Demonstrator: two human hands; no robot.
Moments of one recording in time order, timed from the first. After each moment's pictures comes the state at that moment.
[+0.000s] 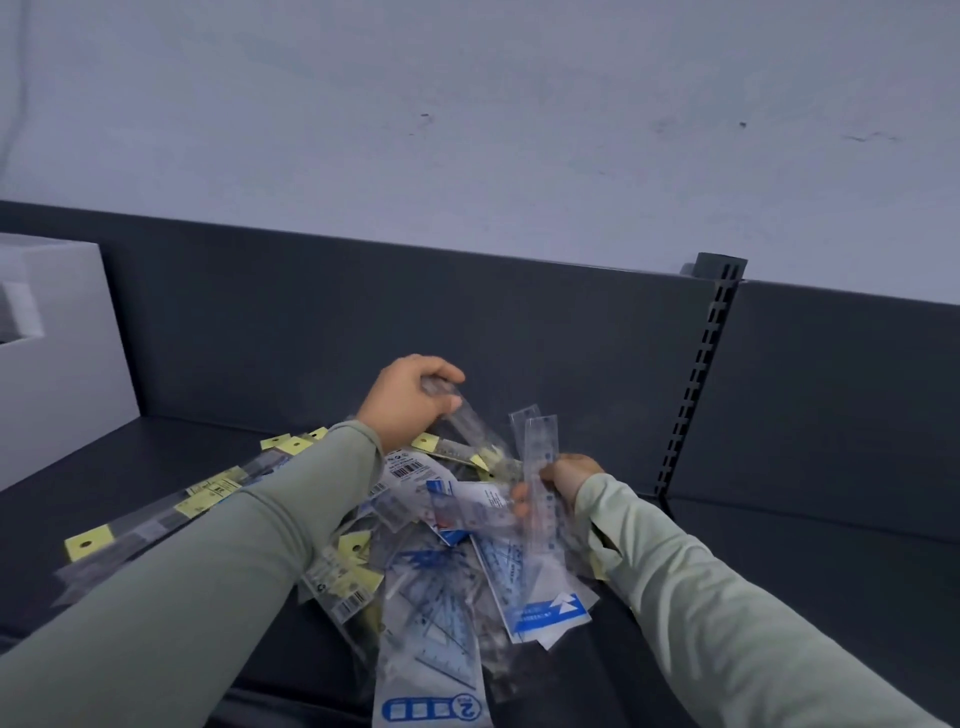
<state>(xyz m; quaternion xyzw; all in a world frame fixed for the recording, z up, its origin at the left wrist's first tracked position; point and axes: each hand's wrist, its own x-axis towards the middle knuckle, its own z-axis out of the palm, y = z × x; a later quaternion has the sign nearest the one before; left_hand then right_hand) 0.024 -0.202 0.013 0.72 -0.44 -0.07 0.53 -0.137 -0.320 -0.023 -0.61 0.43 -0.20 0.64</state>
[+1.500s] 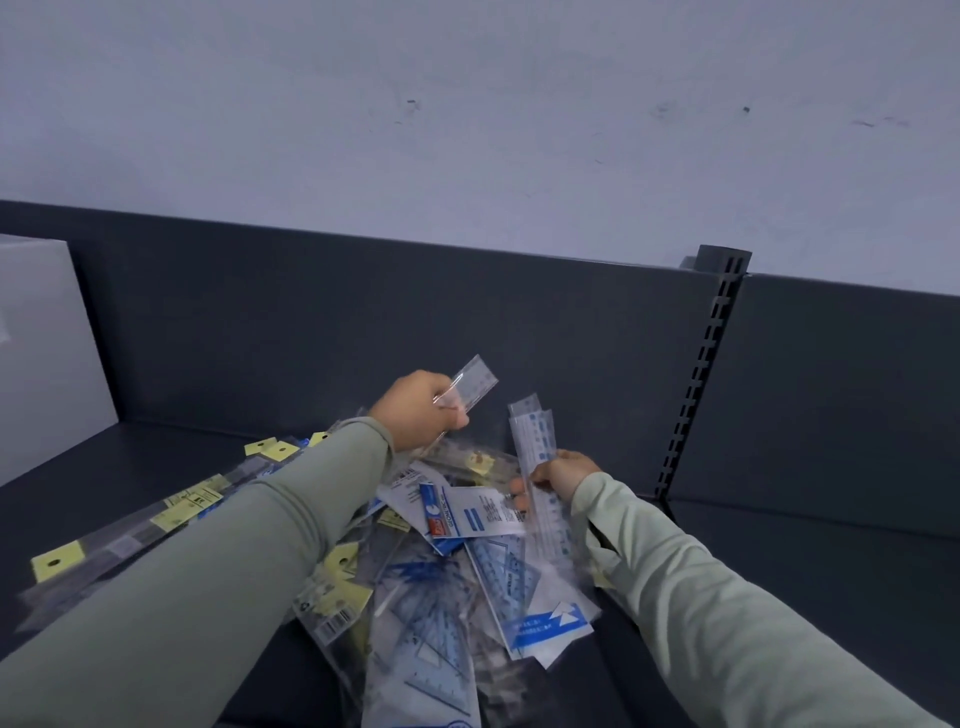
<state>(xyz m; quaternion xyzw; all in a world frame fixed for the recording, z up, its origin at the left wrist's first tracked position) 0.028 -0.225 0.012 0.80 -0.47 -0.07 0.36 -0.125 -0.352 -0.044 -0.60 0.39 -0.18 0.67</state>
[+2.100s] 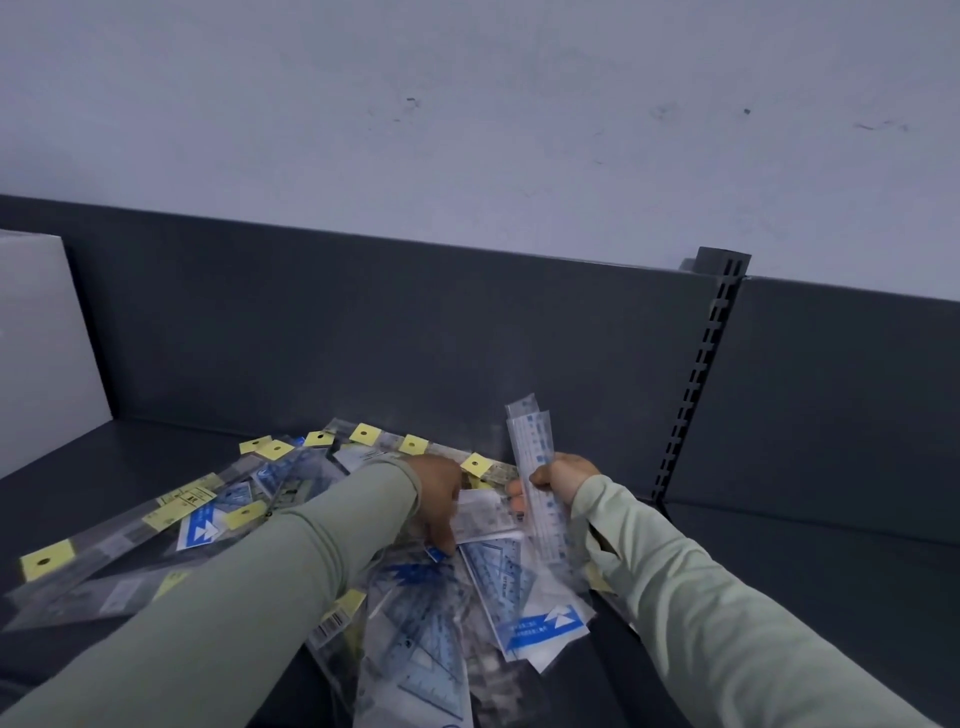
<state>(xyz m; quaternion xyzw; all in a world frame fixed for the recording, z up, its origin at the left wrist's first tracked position) 0.000 -0.234 -0.024 0.83 -0.53 -0.15 -0.06 -0.125 -0.350 -0.042 -0.58 0.41 -0.20 0.67</state>
